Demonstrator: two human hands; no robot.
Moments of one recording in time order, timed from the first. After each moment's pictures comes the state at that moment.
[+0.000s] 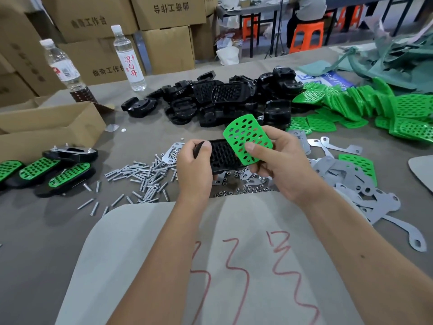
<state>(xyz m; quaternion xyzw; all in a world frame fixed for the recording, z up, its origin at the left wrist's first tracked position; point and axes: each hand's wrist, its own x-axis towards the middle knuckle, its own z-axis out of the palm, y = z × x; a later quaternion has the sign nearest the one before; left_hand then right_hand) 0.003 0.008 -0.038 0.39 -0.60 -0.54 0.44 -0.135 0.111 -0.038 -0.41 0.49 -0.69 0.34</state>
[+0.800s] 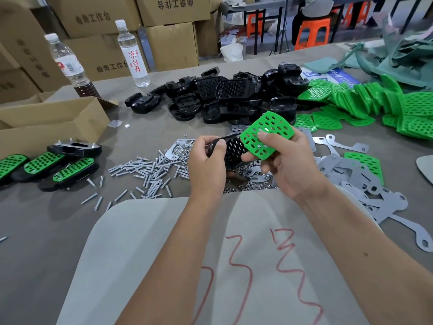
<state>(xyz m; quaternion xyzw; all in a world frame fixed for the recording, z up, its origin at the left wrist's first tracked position) -0.005 0.024 -0.036 0.39 -0.58 -0.56 0.44 -0.123 0.109 -0.032 -0.30 0.44 -0.77 0.35</state>
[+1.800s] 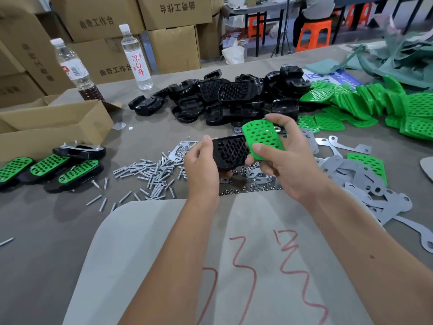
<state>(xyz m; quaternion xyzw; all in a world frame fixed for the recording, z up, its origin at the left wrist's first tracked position) 0.002 0.029 -0.024 0.39 -0.48 -0.63 0.46 -0.126 0.108 -0.038 -0.34 0.47 -0.75 0.32</state>
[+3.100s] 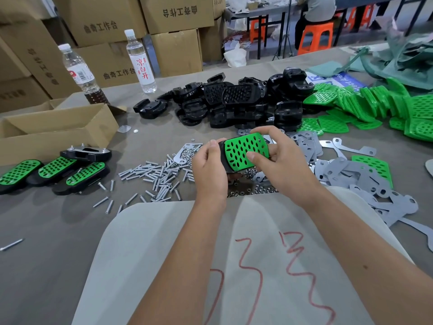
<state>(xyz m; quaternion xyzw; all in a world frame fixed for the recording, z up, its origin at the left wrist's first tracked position) -0.004 0.018 -0.043 0.37 -0.52 -0.61 0.48 -0.122 0.103 -0.045 -0.47 0.65 -0.57 0.16</state>
